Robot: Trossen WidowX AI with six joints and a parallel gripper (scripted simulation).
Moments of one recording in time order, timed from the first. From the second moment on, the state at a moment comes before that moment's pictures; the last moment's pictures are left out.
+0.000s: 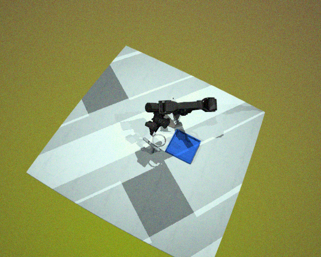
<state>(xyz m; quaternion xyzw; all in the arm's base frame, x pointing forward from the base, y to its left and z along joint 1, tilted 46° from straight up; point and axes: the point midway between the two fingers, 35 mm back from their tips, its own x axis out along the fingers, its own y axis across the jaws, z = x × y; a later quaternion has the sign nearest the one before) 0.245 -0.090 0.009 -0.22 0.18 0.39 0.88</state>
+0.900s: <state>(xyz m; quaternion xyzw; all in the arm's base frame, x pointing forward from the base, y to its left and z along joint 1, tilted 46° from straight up) 0.244 -0.059 0.019 -0.09 0.38 0.38 0.84</state>
